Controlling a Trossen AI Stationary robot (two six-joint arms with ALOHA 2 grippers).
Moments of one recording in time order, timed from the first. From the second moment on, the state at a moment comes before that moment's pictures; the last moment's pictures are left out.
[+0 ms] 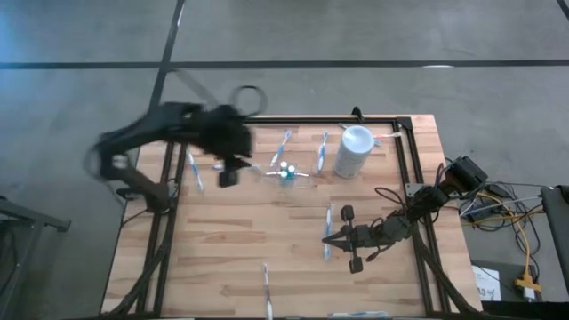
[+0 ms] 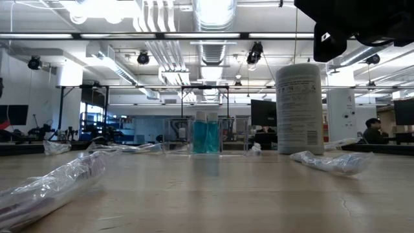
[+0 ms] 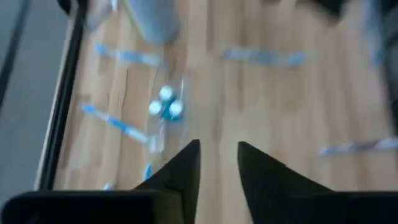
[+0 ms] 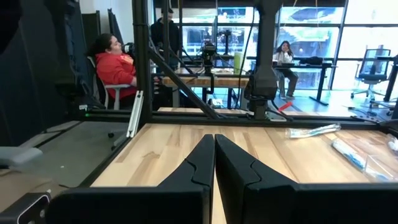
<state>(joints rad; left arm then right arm) 0.08 1.40 1.87 -1.33 0.00 0.04 0.62 1.67 0.37 1.41 0.53 -0.02</state>
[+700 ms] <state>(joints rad) -0.35 0.58 0.43 -0.01 -0.23 -0.27 0.62 1.63 0.37 1.45 0.73 0.01</state>
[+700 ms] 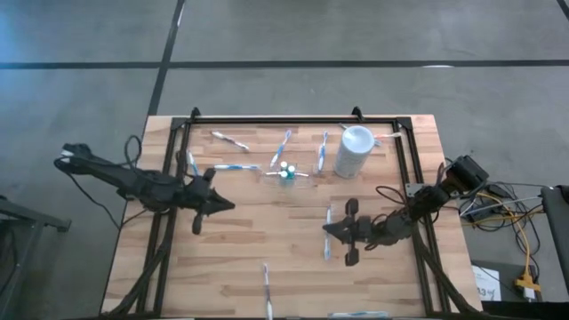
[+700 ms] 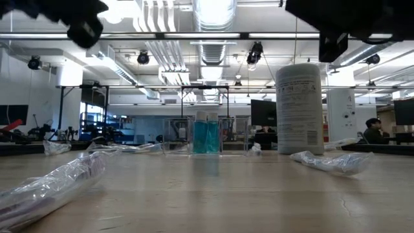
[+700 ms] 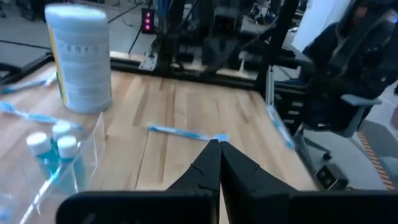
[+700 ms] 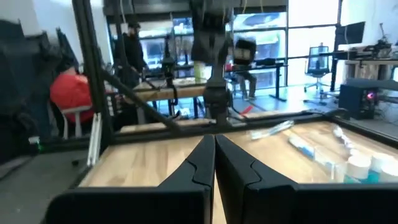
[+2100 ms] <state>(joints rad) -0.34 0.31 0.34 -0.34 -0.47 -0.17 0.68 1.19 0.79 0.17 0.88 0.35</state>
